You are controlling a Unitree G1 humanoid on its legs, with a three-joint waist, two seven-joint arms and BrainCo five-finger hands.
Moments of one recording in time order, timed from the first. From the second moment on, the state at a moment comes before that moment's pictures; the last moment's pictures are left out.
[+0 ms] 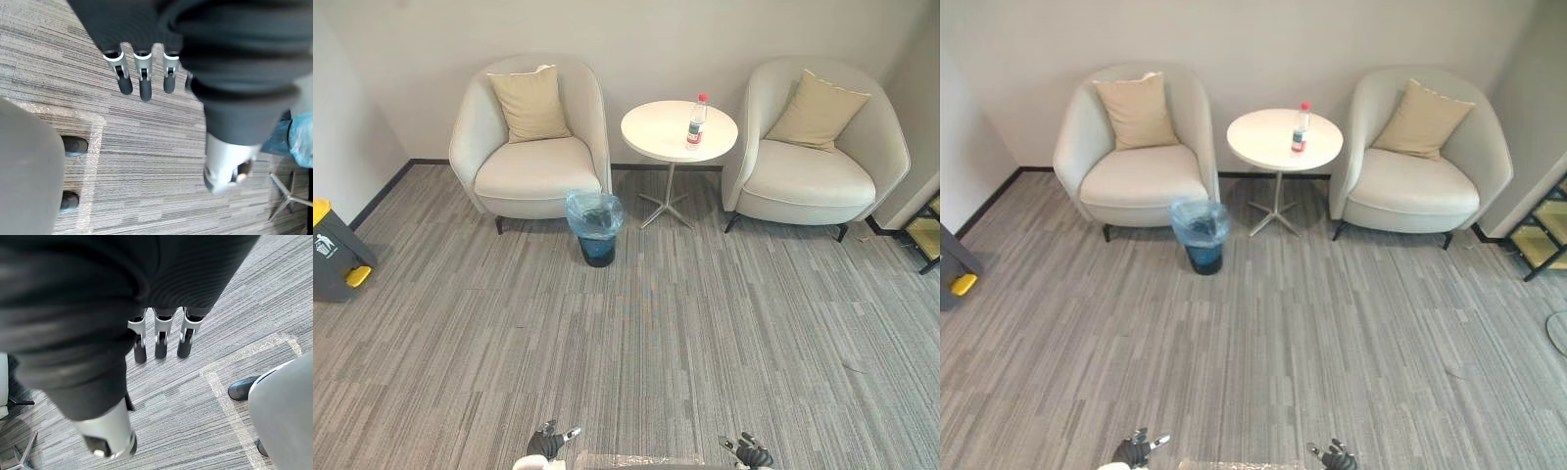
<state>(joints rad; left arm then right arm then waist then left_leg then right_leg) 0.09 0.07 0.01 1.10 -0.07 -0.14 0.07 0.10 -0.04 -0.23 1.11 0.23 -0.14 -0.06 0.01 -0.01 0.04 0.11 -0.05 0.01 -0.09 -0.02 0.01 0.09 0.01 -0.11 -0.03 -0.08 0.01</state>
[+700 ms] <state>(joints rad) 0.07 0.09 -0.02 1.12 -0.04 -0.14 0.06 0.08 -0.04 -0.19 1.13 0.20 -0.13 -0.05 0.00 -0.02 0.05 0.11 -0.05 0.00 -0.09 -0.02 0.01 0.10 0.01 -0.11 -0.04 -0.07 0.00</state>
